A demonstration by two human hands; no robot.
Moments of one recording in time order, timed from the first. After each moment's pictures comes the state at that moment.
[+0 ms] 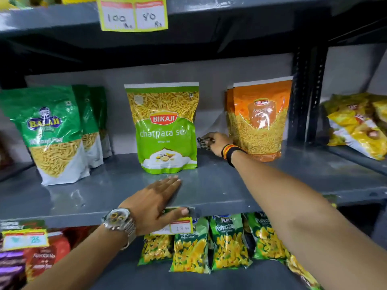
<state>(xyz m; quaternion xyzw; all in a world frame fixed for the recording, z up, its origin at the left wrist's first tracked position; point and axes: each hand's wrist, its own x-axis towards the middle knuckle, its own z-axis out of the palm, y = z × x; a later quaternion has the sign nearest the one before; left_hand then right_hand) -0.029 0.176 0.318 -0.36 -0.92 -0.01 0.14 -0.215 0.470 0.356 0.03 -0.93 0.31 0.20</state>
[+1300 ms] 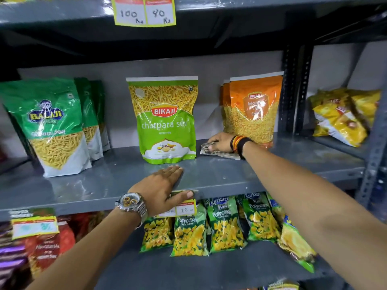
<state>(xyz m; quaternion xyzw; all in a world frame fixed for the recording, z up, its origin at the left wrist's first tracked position) -0.026 0.178 0.321 -0.36 -0.92 0.01 0.13 -0.118 0.465 0.383 0.06 -0.97 0.23 0.04</state>
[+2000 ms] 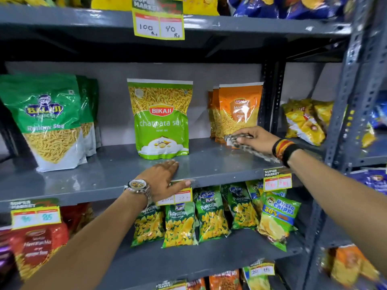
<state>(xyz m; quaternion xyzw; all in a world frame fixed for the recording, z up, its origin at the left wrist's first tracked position) -0.008 0.177 0.329 -0.36 -0.92 0.00 0.13 0.046 0.518 0.406 0.05 -0.93 0.33 0.15</state>
